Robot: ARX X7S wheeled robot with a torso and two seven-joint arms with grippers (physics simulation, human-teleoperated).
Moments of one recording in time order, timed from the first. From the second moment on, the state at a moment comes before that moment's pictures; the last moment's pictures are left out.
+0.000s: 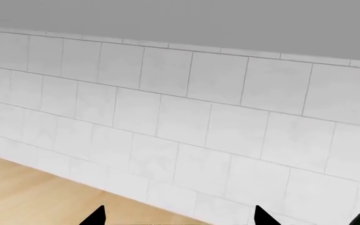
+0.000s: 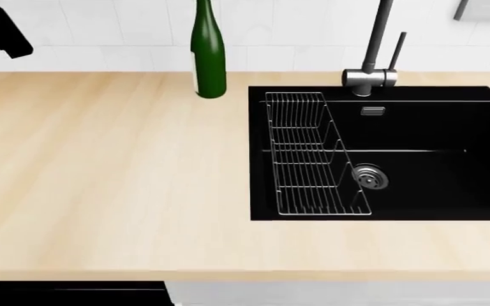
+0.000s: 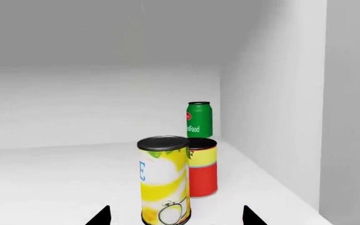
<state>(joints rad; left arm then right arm) -1.09 -0.57 -0.05 -0.17 -0.53 -0.70 -0.20 2.36 0.02 0.00 1.24 0.00 0.88 0.08</state>
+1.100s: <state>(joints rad) -1.03 -0.54 -0.04 0.14 -0.71 -0.83 -0.17 2.07 0.09 -0.17 0.80 0.10 0.96 -0.05</state>
